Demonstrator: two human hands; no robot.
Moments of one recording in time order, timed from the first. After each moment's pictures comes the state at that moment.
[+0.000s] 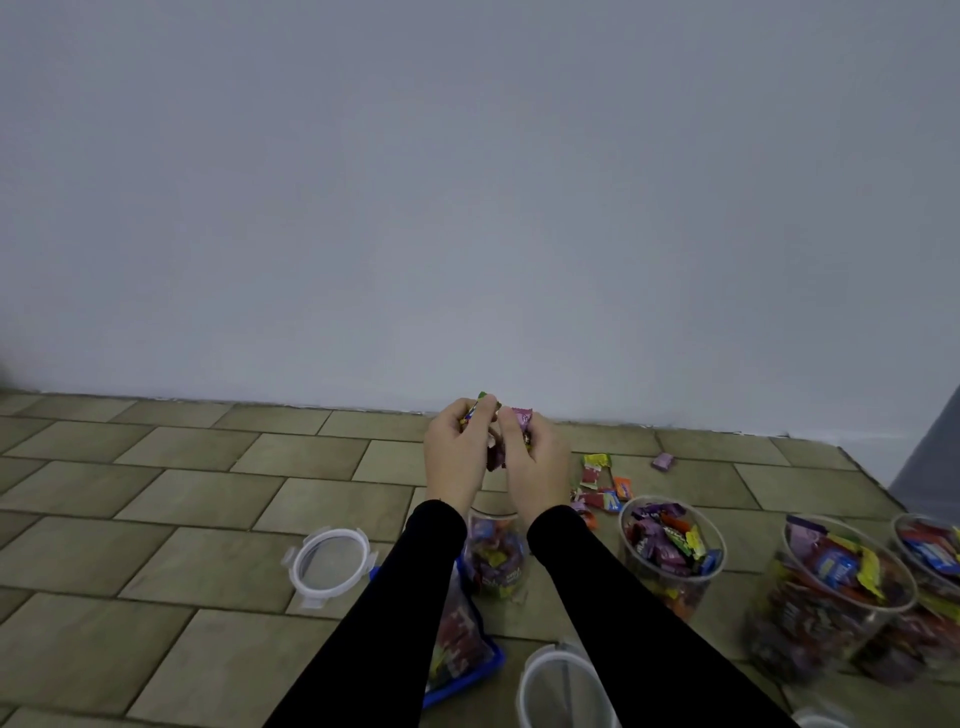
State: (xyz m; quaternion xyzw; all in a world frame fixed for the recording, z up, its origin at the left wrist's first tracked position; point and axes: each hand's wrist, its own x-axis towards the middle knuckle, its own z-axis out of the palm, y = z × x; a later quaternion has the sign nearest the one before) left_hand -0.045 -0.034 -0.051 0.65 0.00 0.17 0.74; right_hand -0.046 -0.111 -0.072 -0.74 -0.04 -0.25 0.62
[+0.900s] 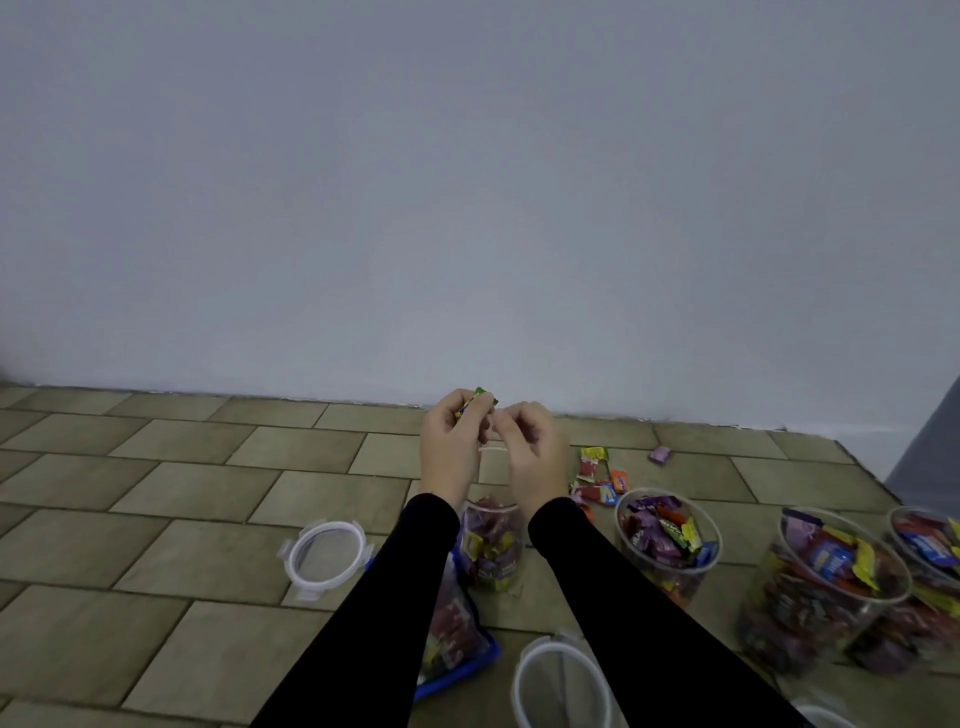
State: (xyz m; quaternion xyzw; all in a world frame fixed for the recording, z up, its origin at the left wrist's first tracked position) left_hand -0.045 -0.029 -0.055 0.61 -0.05 0.16 0.77; right_hand -0.048 -0.114 -0.071 -0.70 -0.11 -0.26 0.66
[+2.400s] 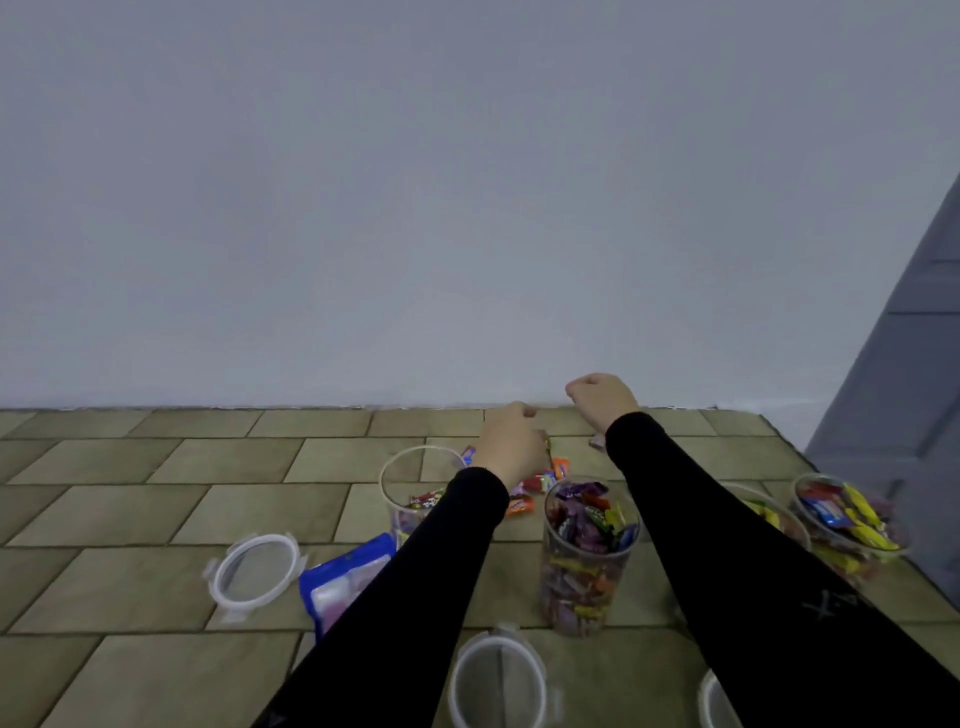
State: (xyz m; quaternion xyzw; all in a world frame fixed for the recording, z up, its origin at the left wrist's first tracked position) left_hand -0.032 -0.133 -0.046 0.91 -0.08 -0.04 0.41; right_hand 0.006 -0.267 -0.043 -0.85 0.15 -0.07 0.50
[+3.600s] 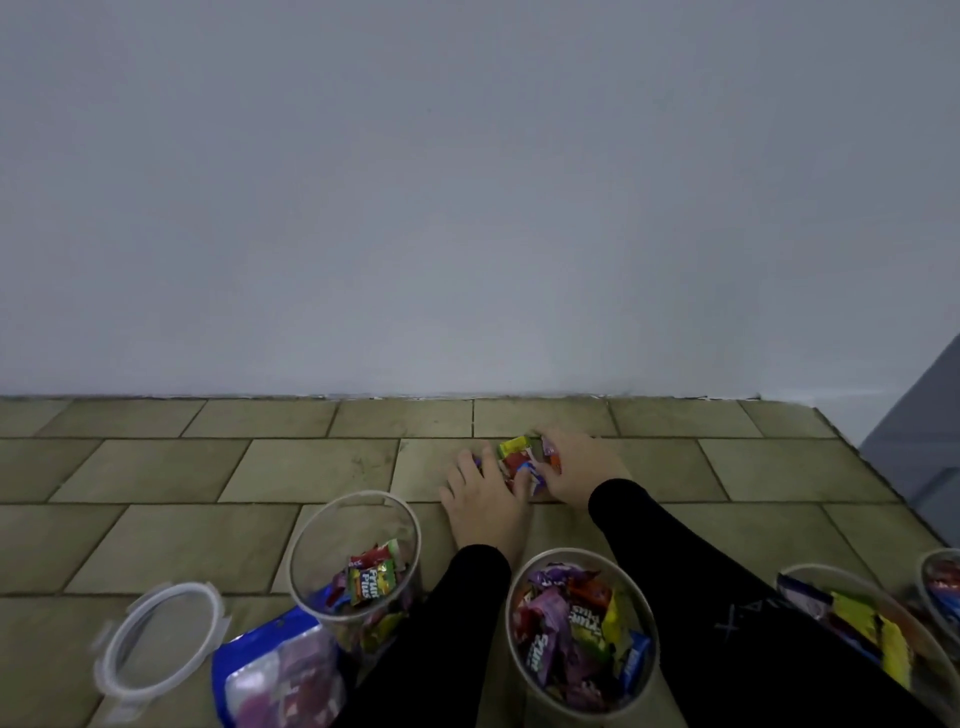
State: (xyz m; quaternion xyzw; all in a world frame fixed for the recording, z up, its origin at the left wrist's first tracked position) left_hand 0.059 -0.163 -0.206 0.97 0.04 0.14 0.17; right_hand 0.085 -0.291 -0.164 -0.99 -0.06 0.03 0.14
